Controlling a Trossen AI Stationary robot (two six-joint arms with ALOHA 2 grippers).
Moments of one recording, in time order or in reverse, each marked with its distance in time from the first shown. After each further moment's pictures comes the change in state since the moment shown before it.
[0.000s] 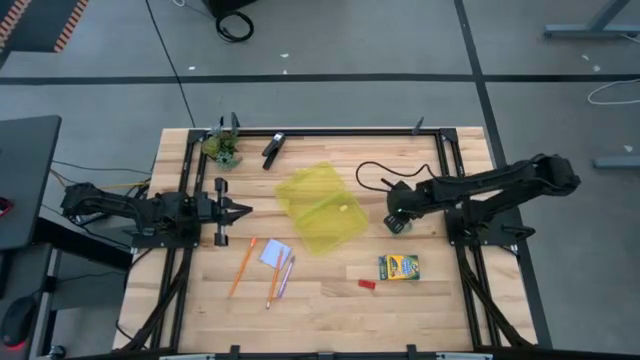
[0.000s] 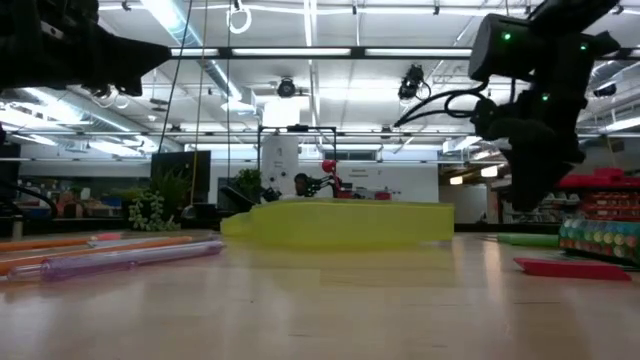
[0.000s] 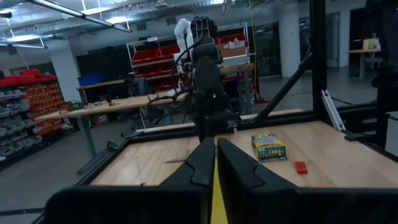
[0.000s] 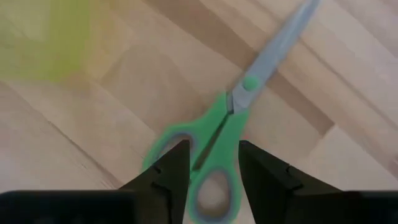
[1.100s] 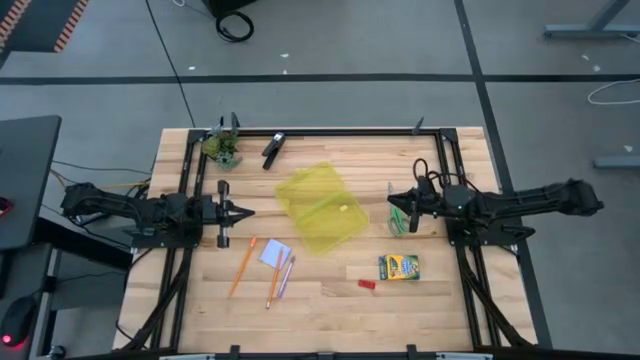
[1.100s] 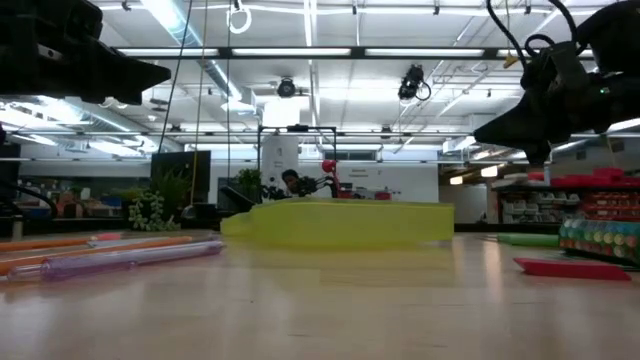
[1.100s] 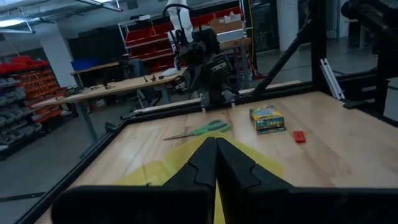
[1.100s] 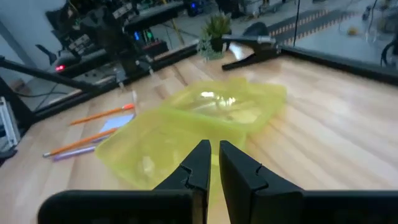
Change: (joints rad) left arm 0.000 0.000 0.000 -0.104 0.003 0.042; right arm 0.000 -0.765 -0.595 0.962 0.054 -0.474
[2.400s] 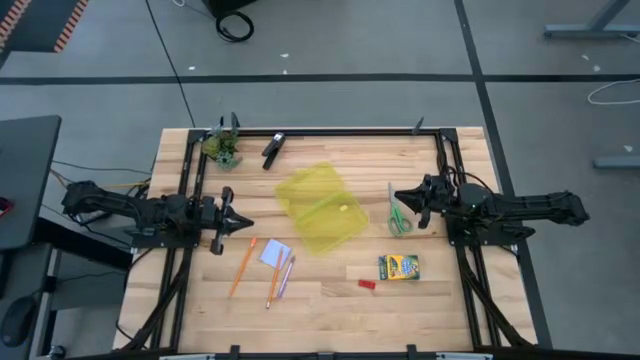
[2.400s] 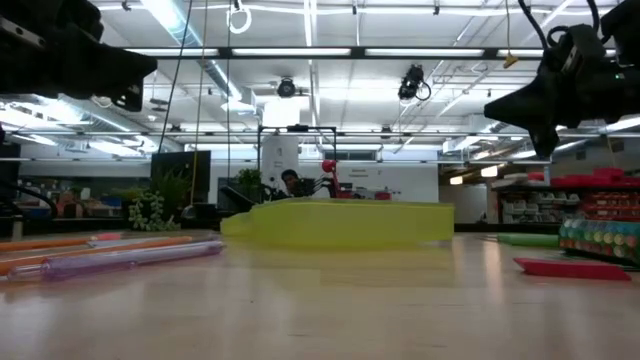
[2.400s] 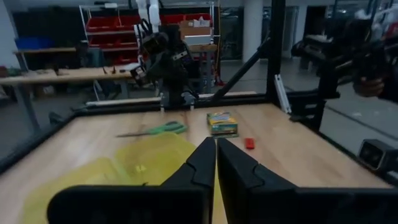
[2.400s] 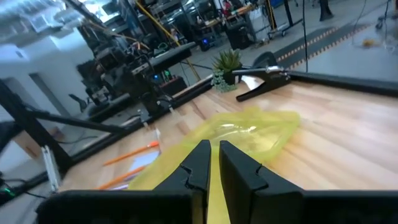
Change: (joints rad) left arm -0.030 0.000 0.000 -0.007 0.121 -0.162; right arm 0.000 -0.317 -0.029 -0.113 -0.007 0.099
